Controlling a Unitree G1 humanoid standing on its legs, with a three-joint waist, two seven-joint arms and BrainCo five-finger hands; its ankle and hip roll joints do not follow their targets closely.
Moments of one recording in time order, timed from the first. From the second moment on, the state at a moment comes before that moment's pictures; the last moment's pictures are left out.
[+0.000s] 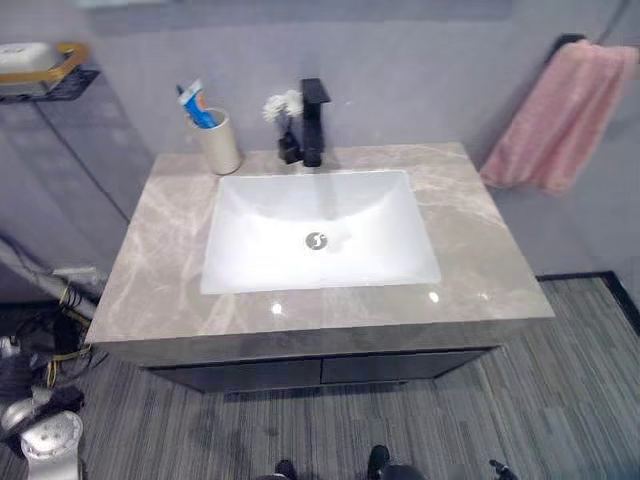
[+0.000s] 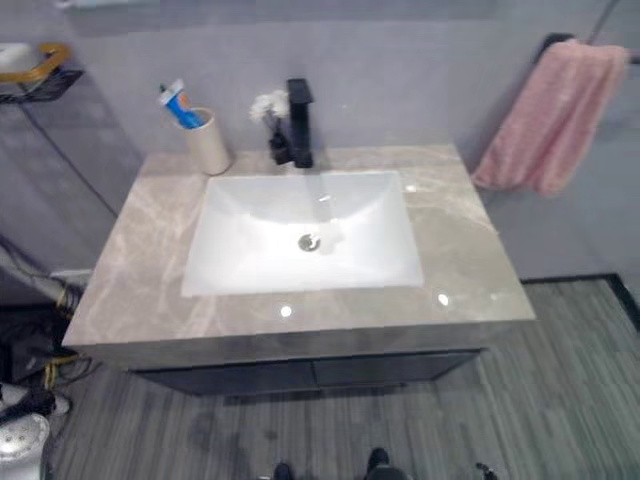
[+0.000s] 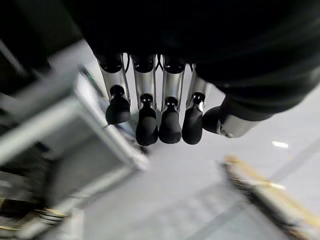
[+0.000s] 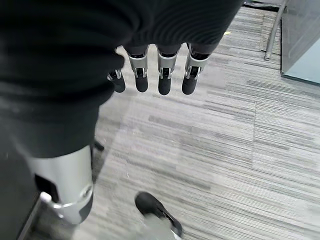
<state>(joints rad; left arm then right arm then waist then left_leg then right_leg) 0.12 0.44 0.54 0.55 -0.10 -0.27 0.67 0.07 -0.36 0.14 1.20 -0.13 -0.11 -0.18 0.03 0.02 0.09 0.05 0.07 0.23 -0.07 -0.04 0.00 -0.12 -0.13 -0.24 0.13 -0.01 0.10</state>
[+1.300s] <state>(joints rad) -0.19 0.26 -0.62 1.16 0.40 -0.12 0.21 -0.09 -0.34 0.29 1.27 -0.17 -0.08 -0.17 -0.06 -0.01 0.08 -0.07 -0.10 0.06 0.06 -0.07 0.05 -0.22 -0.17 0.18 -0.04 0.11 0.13</state>
